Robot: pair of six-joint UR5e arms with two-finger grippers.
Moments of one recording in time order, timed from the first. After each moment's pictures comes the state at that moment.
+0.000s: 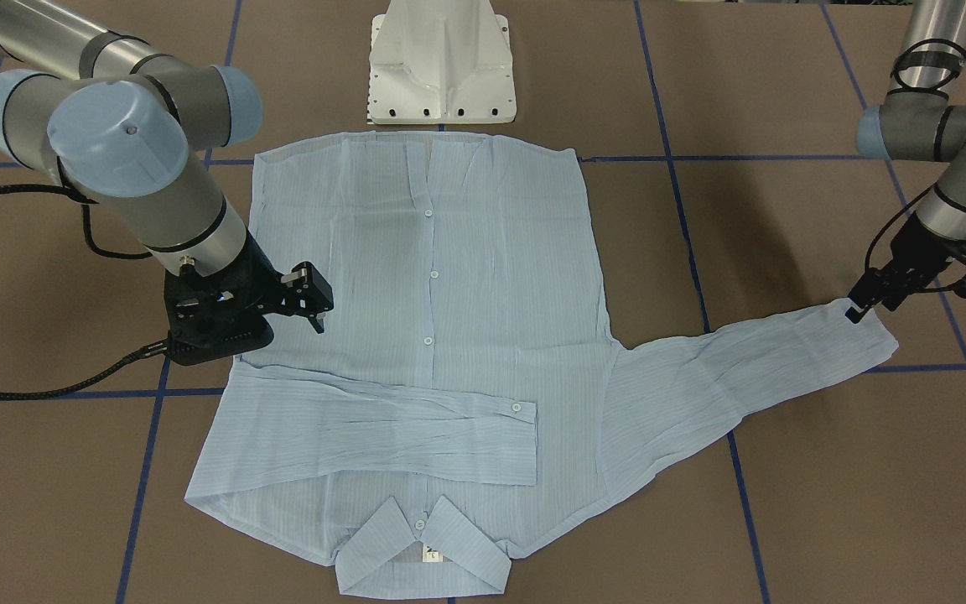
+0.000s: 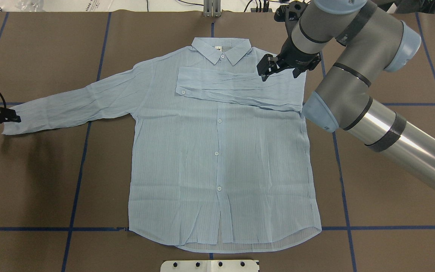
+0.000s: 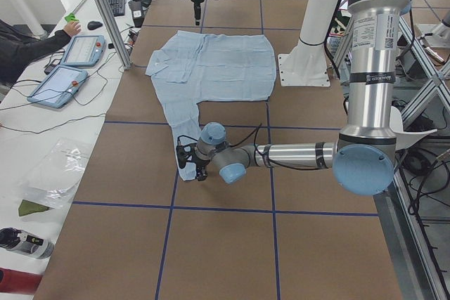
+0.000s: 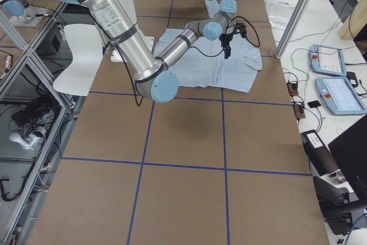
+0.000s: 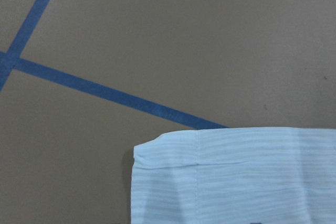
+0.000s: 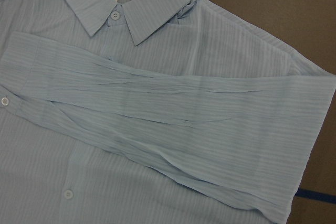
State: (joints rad) left arm -0.99 -1.55 -1.41 -2.56 -2.00 -1.22; right arm 0.86 -0.91 1.61 -1.50 2.11 0.81
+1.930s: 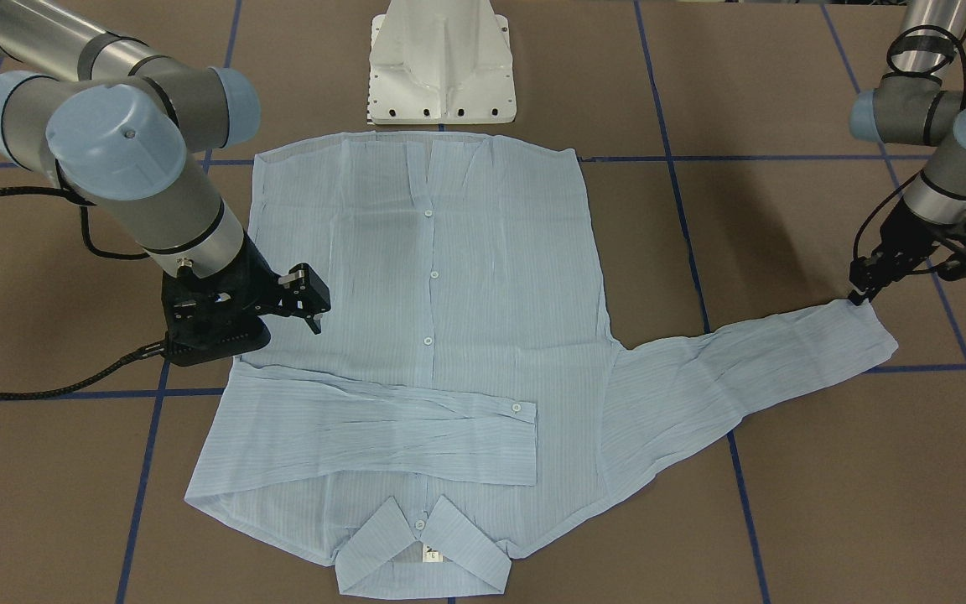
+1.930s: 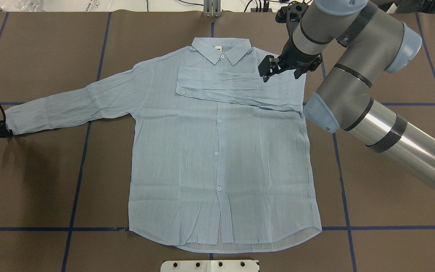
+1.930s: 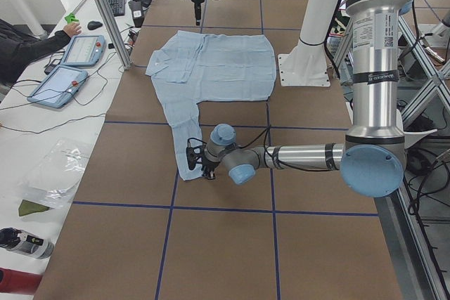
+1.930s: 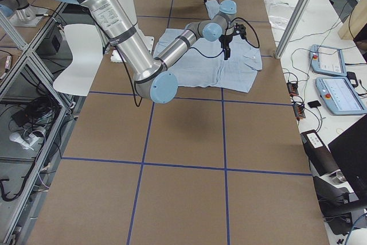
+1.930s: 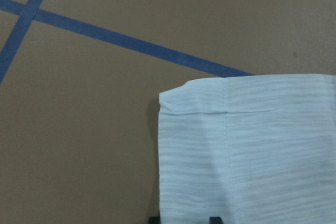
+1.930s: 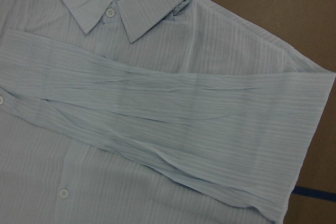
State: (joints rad) left arm -0.95 -1.49 -1.46 -2.56 -1.97 -1.21; right arm 0.86 -0.91 1.61 -1.51 2.11 0.81
